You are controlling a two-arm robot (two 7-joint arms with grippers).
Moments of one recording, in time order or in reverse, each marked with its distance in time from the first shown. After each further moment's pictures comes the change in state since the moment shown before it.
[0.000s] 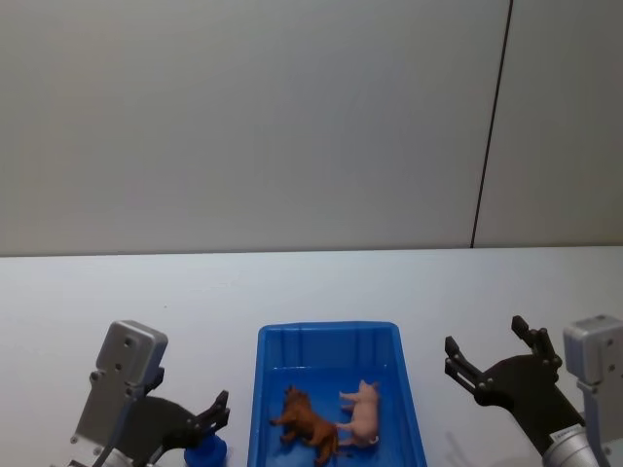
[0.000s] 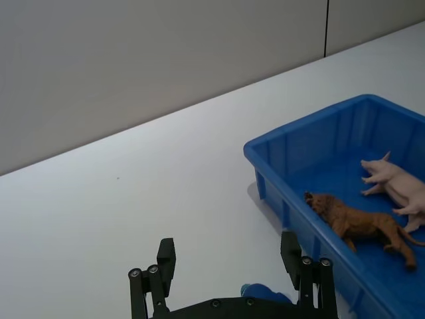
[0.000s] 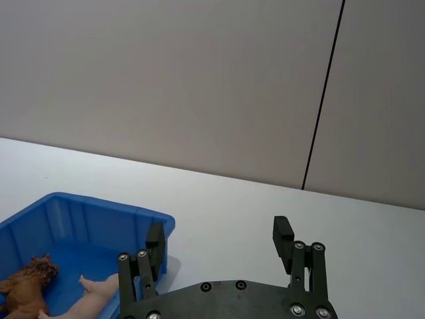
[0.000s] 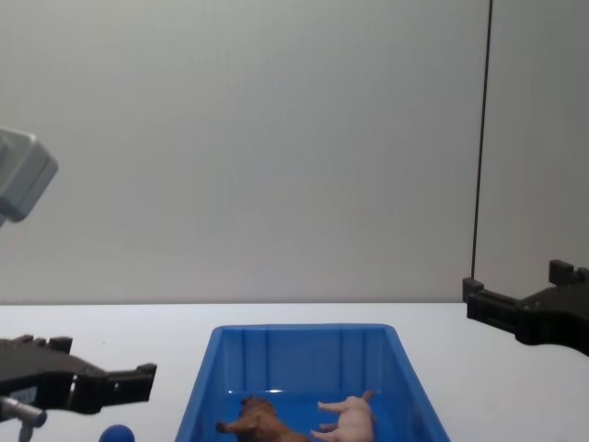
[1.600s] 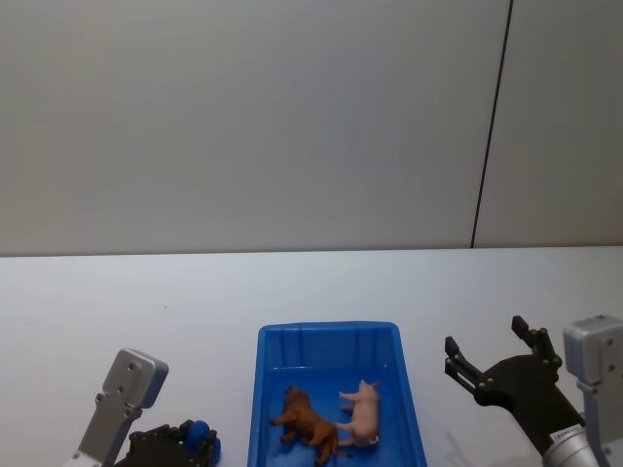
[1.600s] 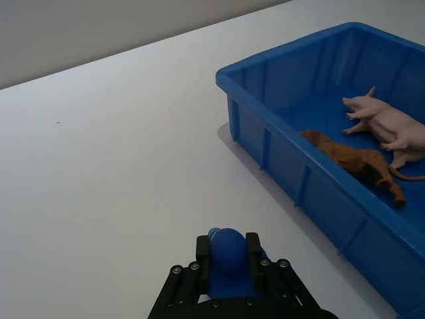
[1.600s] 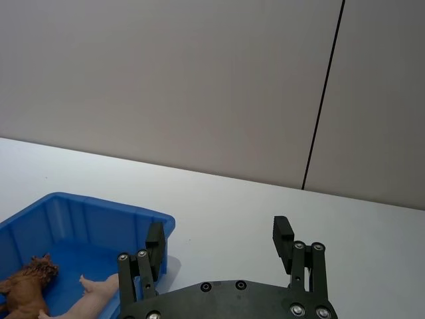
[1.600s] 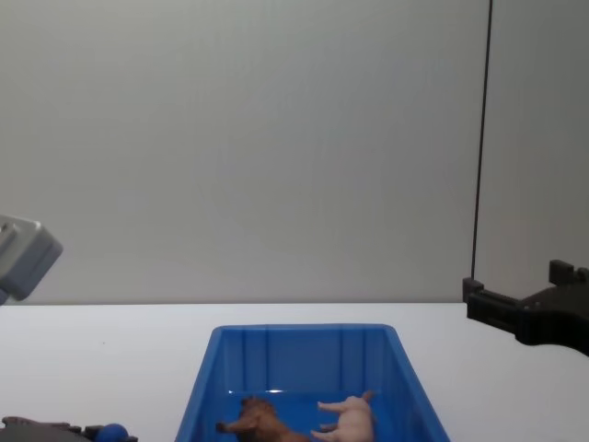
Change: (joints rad) left arm -0.035 -0.018 -0.015 0.151 -0.021 0.043 -0.204; right arm 0.000 0.000 0.000 0.000 0.000 0.000 0.000
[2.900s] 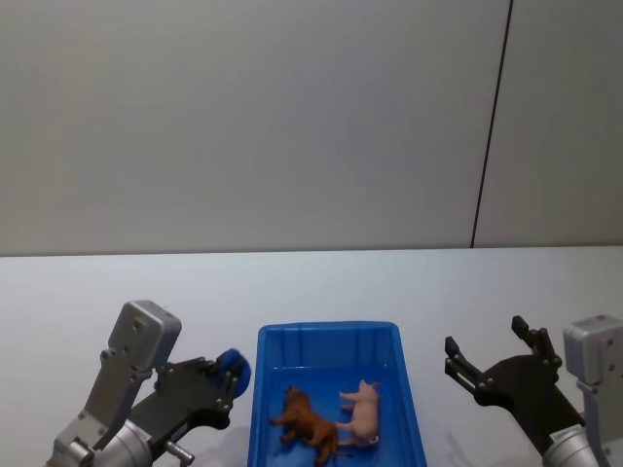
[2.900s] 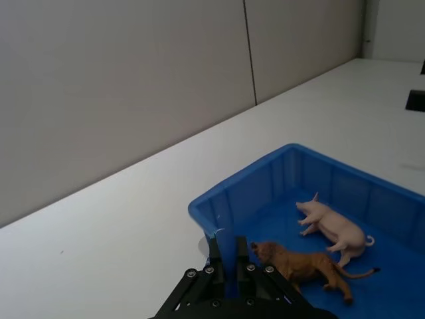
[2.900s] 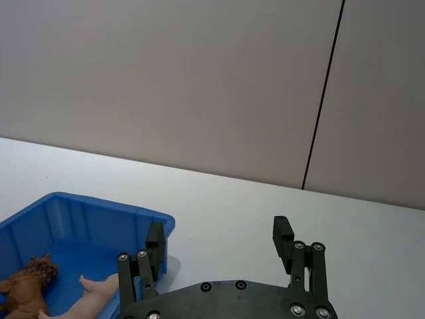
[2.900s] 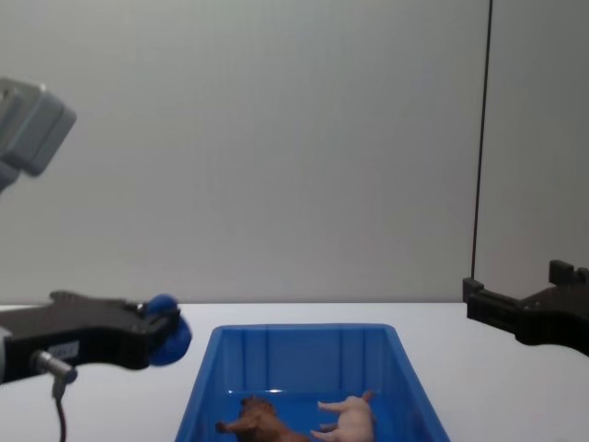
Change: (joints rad) left arm -0.018 -0.003 -0.014 -0.109 0.066 -0.154 -0.068; right arm 0.000 0.000 0.000 0.000 0.000 0.000 0.000
